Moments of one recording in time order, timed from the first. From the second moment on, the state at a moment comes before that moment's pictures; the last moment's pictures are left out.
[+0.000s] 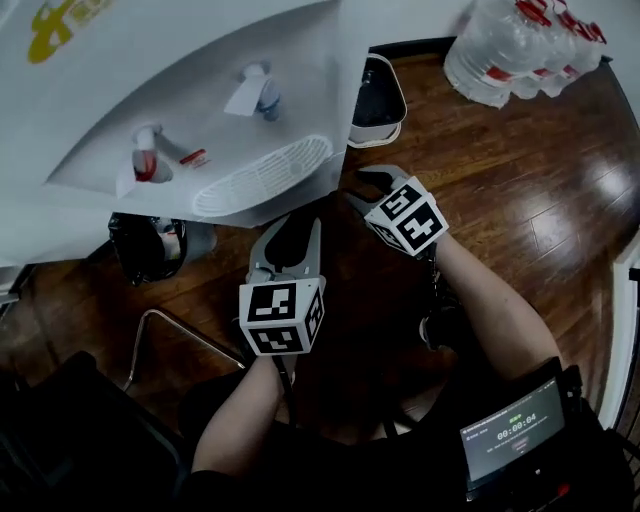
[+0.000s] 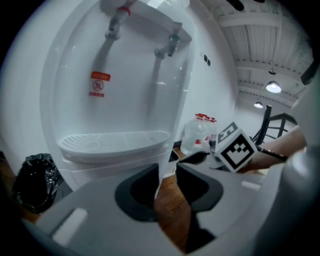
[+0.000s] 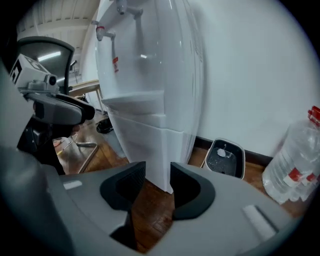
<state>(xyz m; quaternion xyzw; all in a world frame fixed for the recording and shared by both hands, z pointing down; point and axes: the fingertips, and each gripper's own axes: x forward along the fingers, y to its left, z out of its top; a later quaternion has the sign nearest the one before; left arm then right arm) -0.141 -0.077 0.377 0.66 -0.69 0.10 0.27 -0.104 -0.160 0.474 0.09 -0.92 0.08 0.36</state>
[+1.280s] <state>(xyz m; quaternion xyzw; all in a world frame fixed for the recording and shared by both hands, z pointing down) -0.118 -0.104 0.433 0.66 -0.65 0.13 0.36 -0.156 -0.192 0.584 -0.12 -0.90 0.01 0.41</state>
